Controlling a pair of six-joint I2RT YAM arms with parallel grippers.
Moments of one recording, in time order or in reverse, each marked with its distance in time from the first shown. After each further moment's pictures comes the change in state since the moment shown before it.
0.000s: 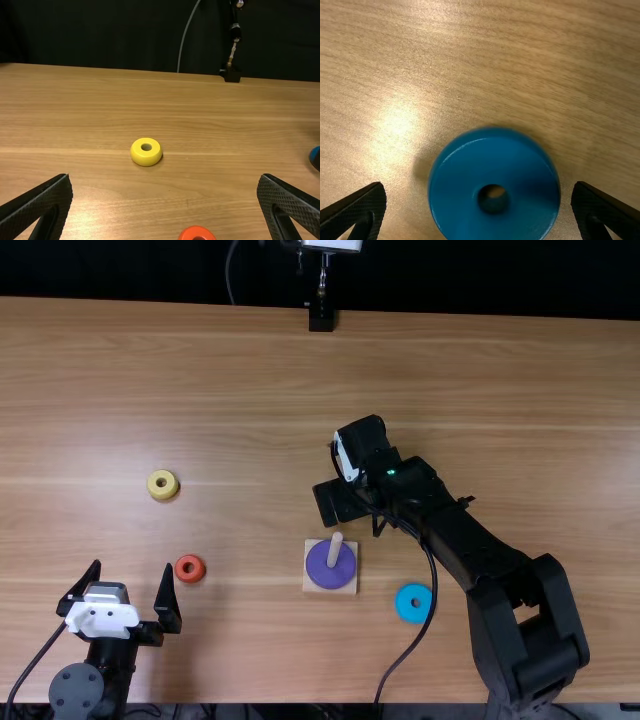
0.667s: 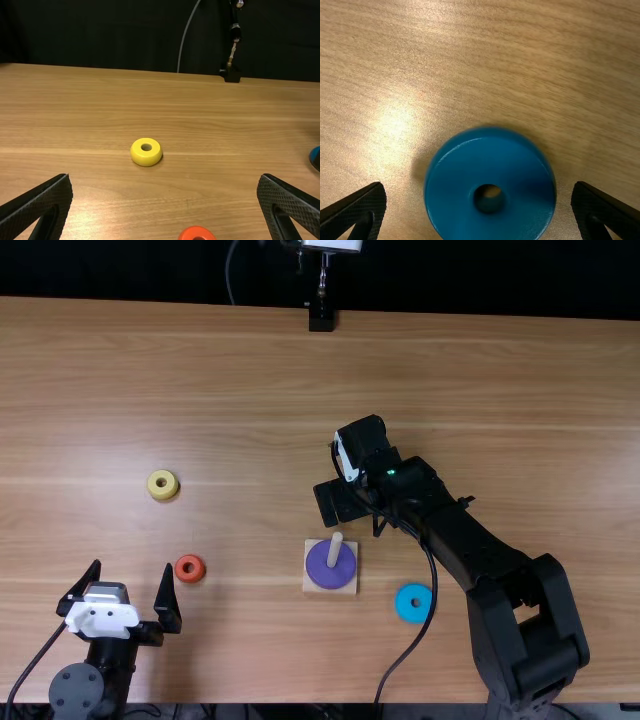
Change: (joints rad) left arm 0.000 0.000 -0.001 0.002 0.000 0.000; right arm 0.000 0.000 0.000 -0.001 0.009 0.000
